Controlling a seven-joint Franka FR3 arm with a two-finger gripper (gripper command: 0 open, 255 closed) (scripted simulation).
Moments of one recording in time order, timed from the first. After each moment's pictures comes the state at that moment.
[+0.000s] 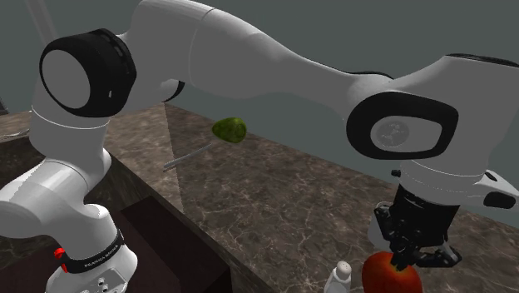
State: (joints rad) arm -0.81 0.53 -0.27 -1.37 0.11 1.92 -0.70
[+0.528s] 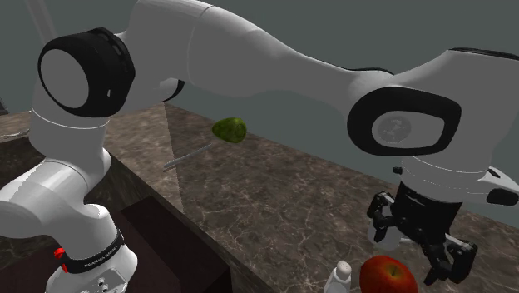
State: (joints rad) arm -0.81 0.53 -0.27 -1.36 0.11 1.90 -0.70
